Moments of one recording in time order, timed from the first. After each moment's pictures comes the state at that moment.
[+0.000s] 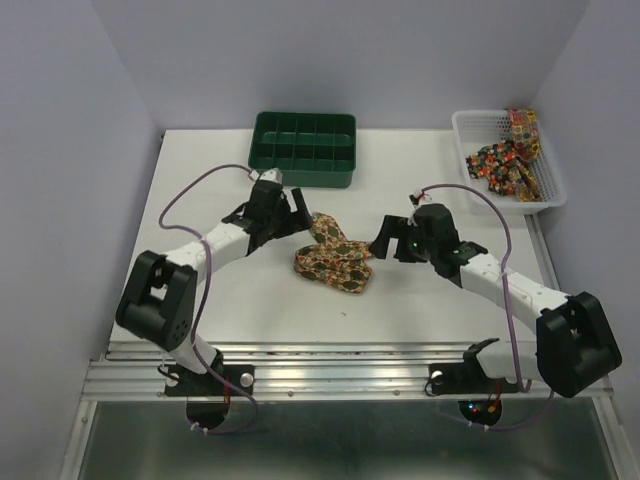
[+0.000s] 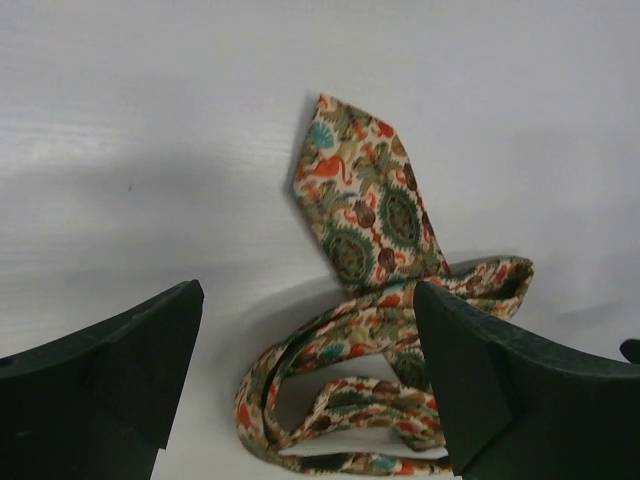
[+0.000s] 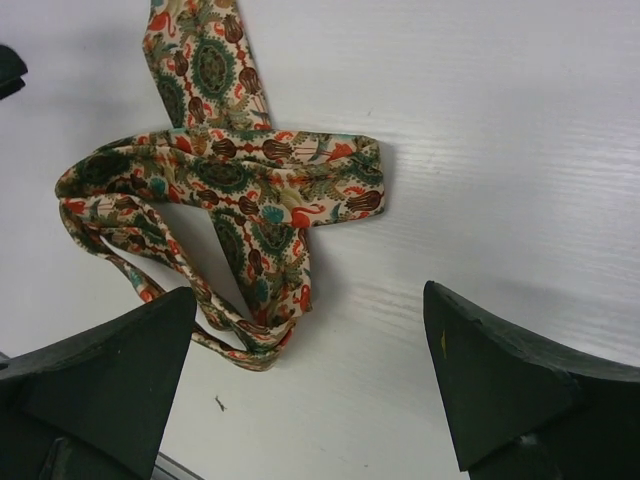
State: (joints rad) left arm -0.43 1.48 0.85 -0.06 0.03 -0.65; right arm 0.45 1.27 0.70 -0.10 -0.09 0.53
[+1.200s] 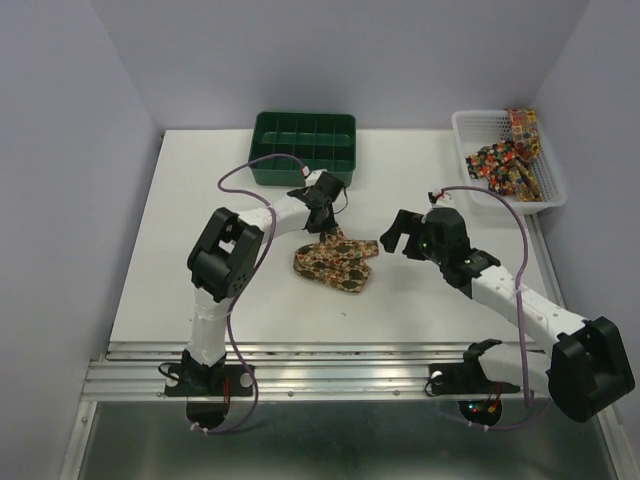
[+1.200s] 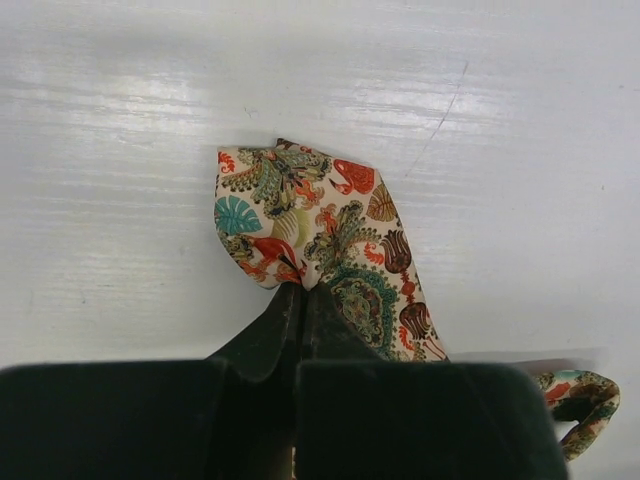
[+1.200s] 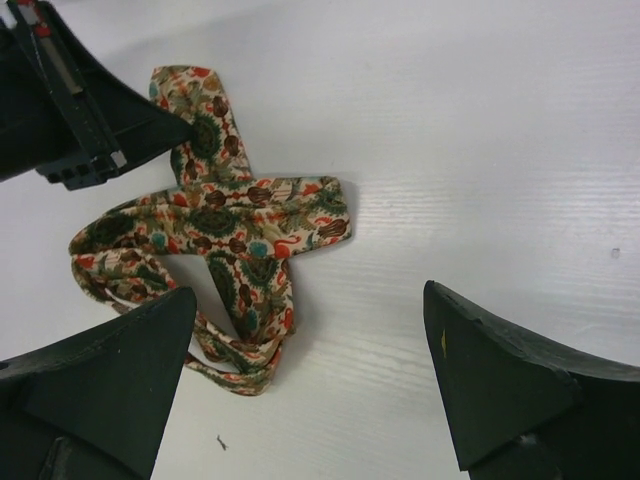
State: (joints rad) left arm -0.64 2.06 1.45 -0.39 -0.24 -0.68; right arm 0.45 1.14 0.66 -0.08 0.08 0.59
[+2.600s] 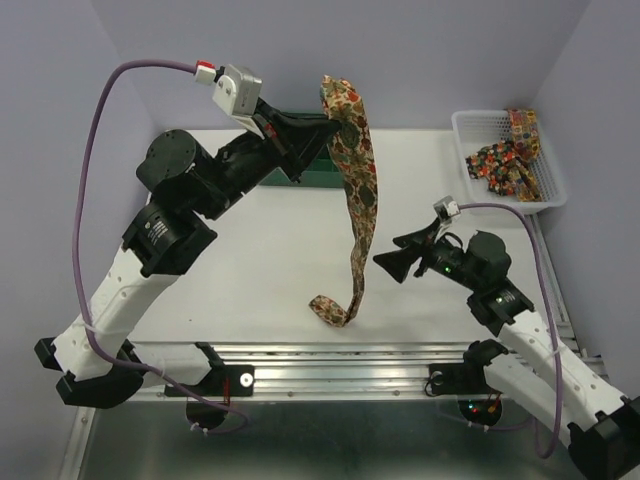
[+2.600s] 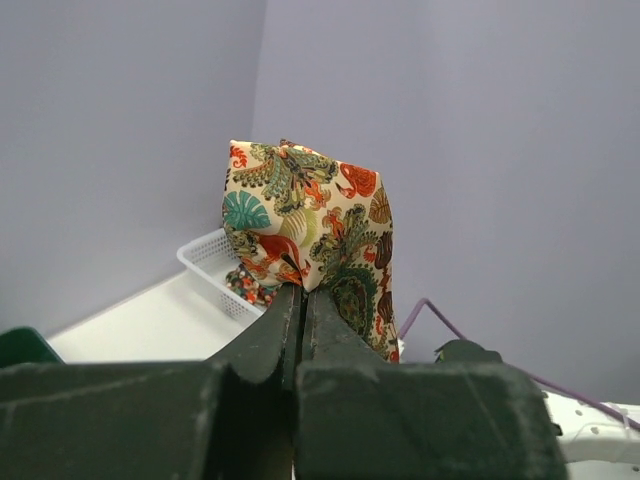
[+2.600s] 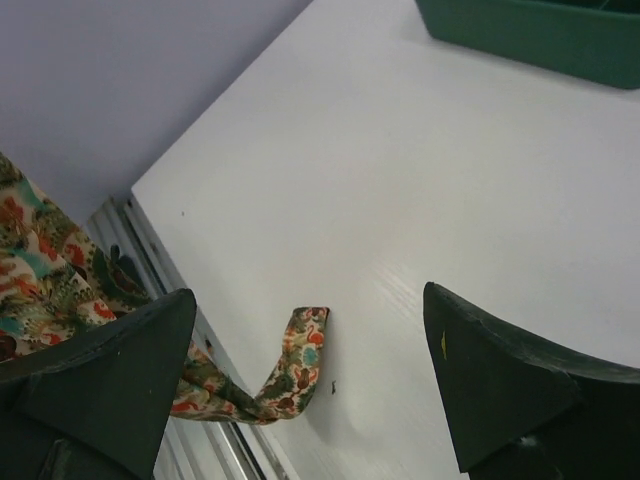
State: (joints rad) left arm -0.85 1.19 1.75 -0.23 0.09 -0.27; right arm 0.45 0.70 0.51 0.14 -0.45 0.45
